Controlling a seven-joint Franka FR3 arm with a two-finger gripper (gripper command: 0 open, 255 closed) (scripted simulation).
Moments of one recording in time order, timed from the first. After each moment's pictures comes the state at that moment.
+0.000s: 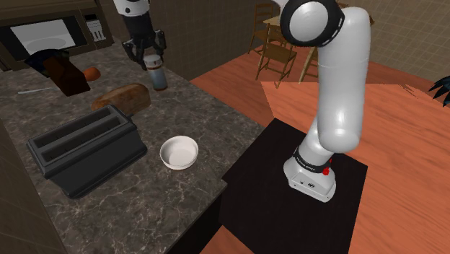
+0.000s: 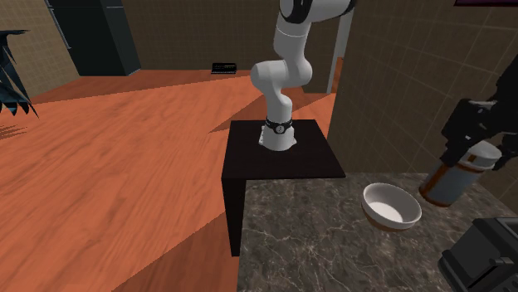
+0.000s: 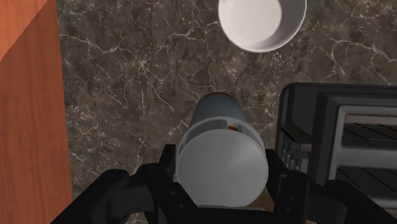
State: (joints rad) arm 0.22 0.43 0.21 -1.23 -0.14 1.56 0.48
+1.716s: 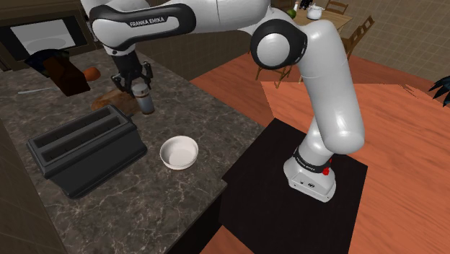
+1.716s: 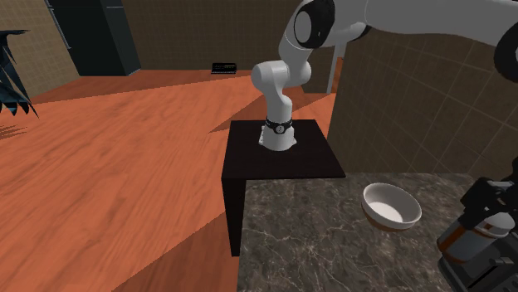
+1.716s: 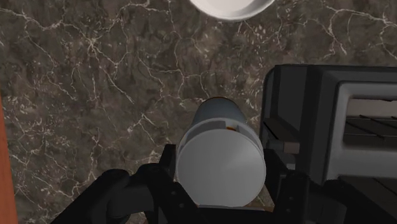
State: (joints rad) arm 0.35 0.67 0.11 -1.13 -0.12 1.70 0.52
